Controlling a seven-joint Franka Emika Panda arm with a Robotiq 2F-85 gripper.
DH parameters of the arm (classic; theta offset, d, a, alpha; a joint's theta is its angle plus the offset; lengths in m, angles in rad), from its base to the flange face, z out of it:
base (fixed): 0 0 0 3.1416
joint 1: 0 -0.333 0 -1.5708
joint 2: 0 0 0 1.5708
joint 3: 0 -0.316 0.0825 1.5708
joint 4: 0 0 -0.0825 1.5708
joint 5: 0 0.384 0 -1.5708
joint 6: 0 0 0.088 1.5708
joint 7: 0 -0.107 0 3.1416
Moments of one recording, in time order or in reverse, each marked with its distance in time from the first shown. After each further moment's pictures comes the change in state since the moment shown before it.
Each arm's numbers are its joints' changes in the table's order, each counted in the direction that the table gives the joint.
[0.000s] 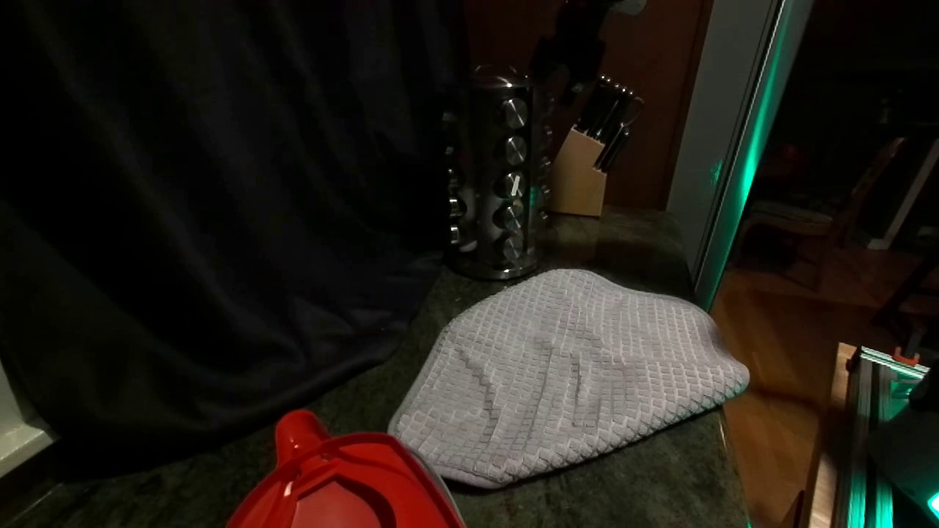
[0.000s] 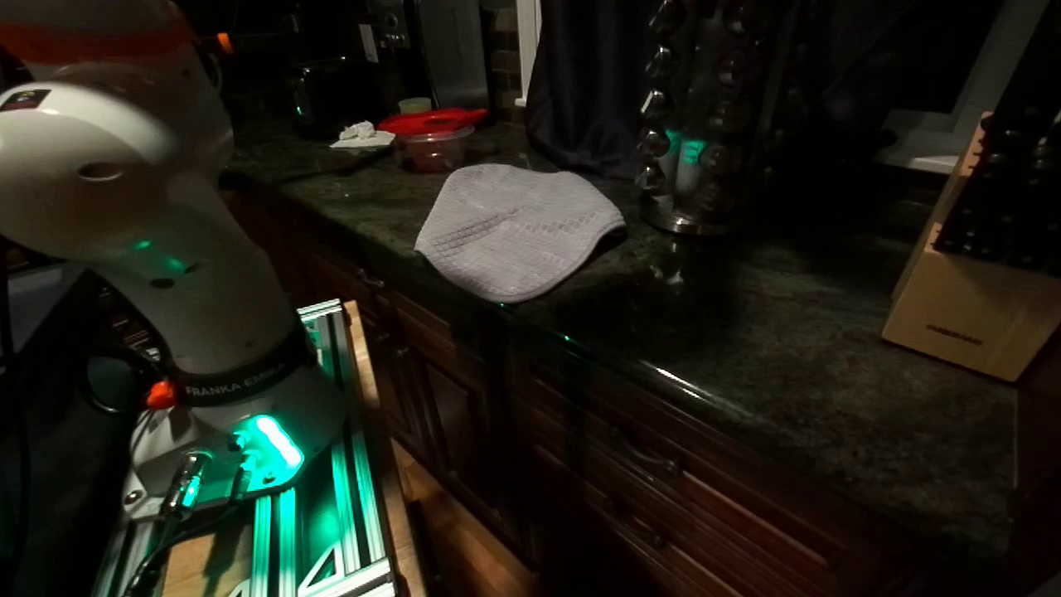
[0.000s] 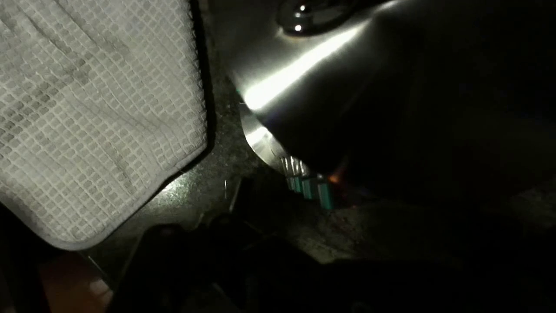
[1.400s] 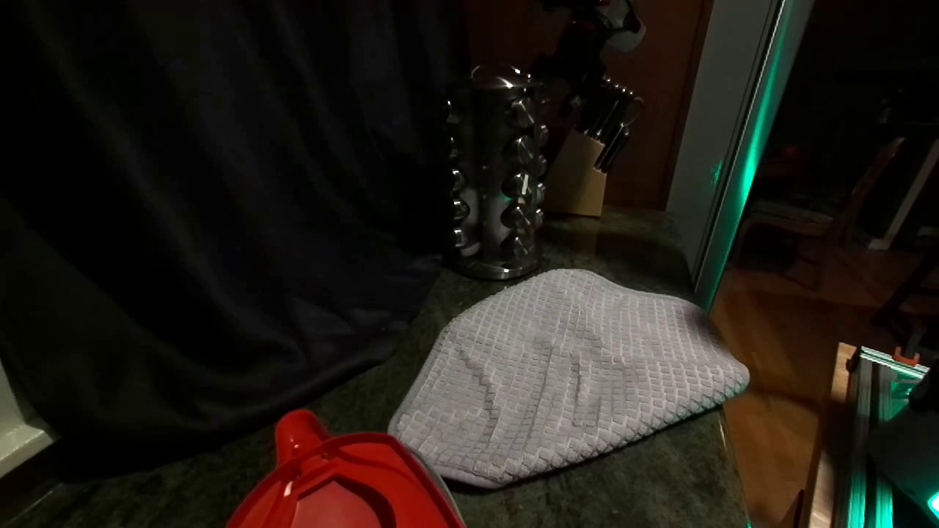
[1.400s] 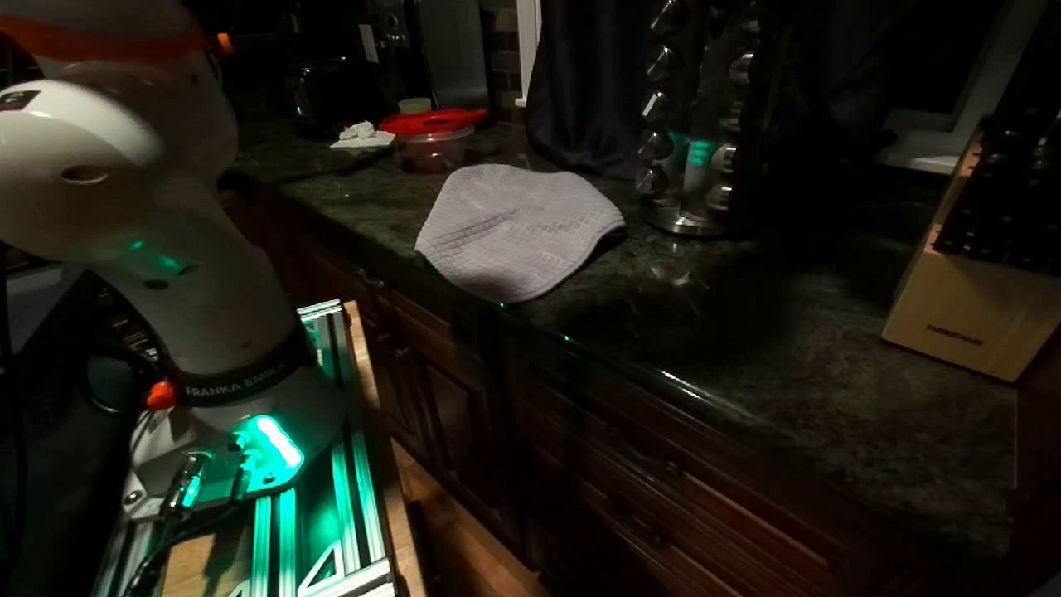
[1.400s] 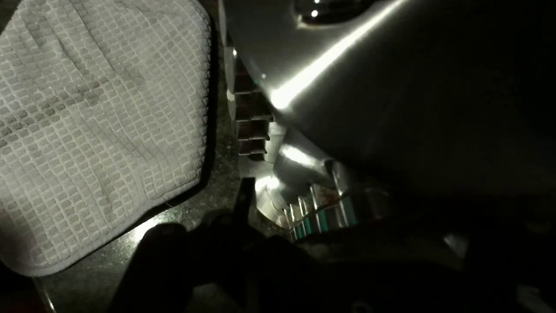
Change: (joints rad) arm 0.061 -0.087 0.035 -0.024 0.270 0.080 0.327
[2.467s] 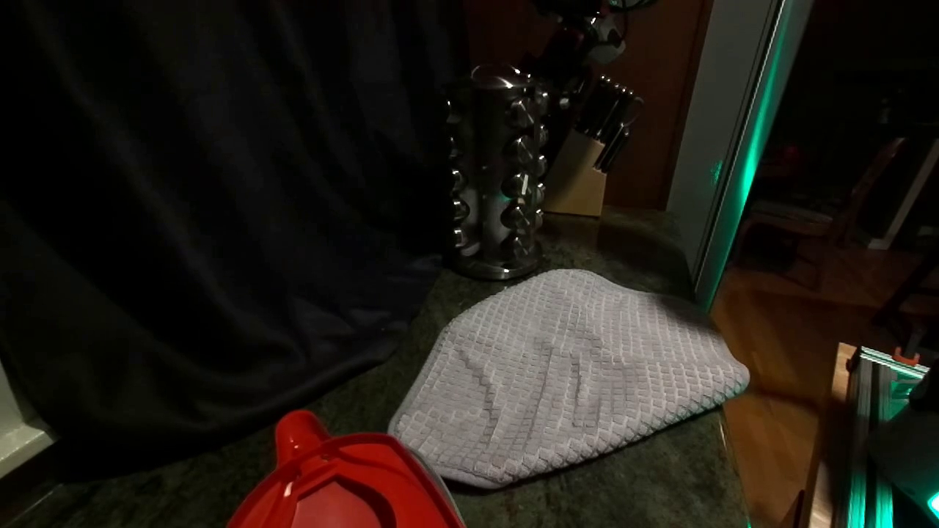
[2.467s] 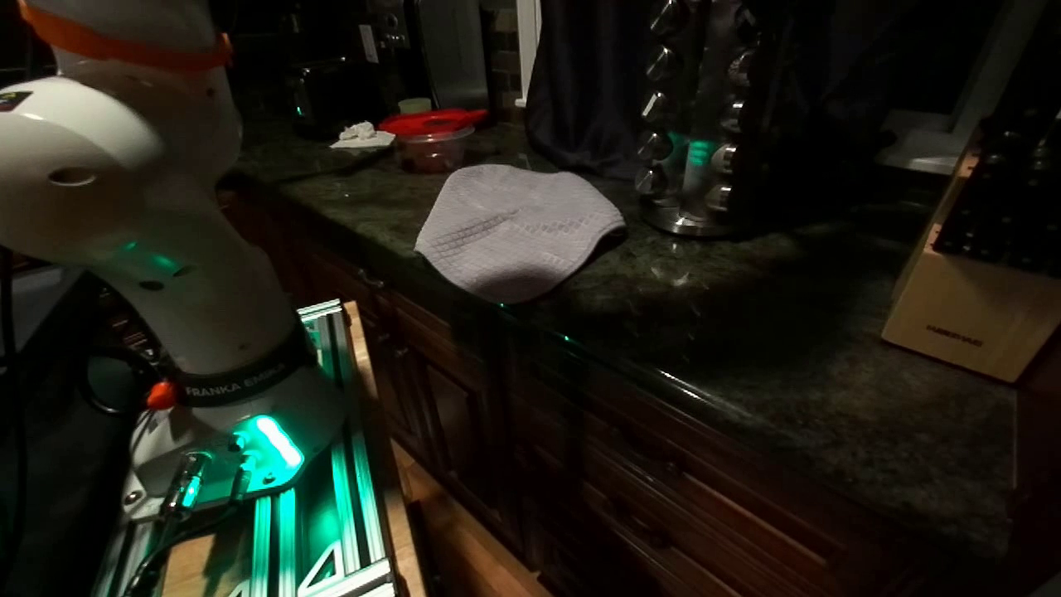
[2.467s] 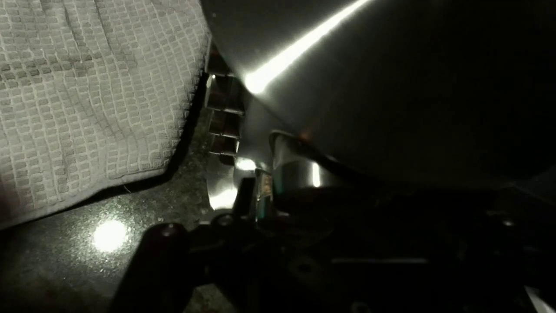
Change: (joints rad) arm 0.044 -0.176 0.010 -0.215 0.100 0.148 0.246
